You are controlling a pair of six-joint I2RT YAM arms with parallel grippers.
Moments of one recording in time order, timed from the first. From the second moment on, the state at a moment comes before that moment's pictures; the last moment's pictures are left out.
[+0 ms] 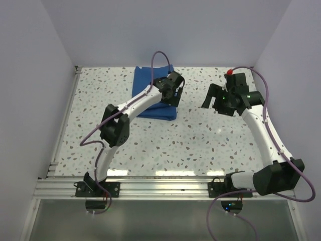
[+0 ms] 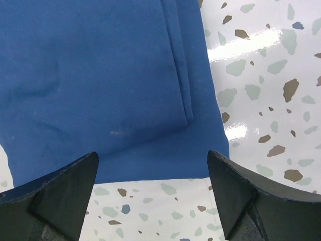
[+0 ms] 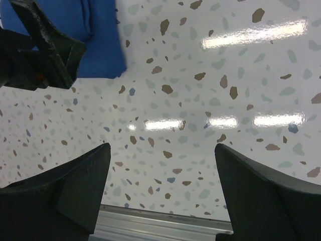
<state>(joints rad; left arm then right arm) -0.71 2.25 2.09 -0.87 -0.34 -0.35 0.18 1.33 1.35 -0.93 -0.08 0.48</state>
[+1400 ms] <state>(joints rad) -0.25 1.85 1.65 -0.67 -0.28 -0.52 0.43 1.74 1.86 -0.98 -0.09 0.42</state>
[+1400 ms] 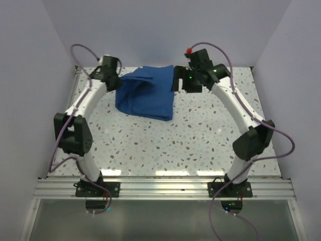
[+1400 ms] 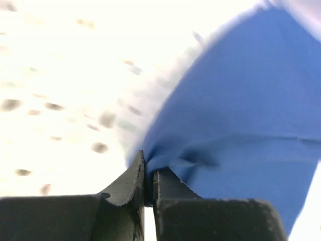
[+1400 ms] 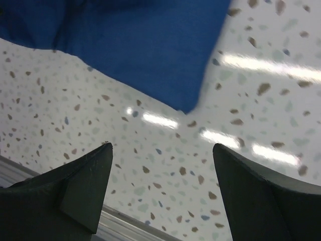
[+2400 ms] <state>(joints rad) 0.17 1.84 1.17 -0.51 0.02 -0.54 0.83 2.62 2.53 -0.99 -0.04 0.51</state>
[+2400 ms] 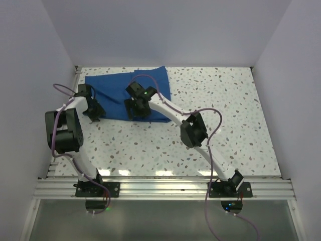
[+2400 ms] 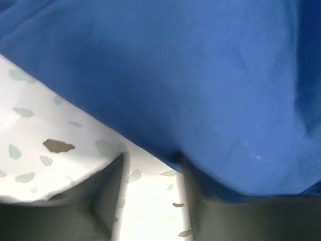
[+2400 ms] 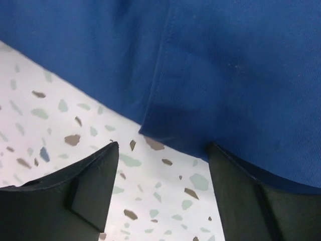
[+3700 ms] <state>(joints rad) 0.17 1.84 1.14 -0.42 0.06 -0.49 0.24 1.82 1.51 -0.67 0.25 0.70</state>
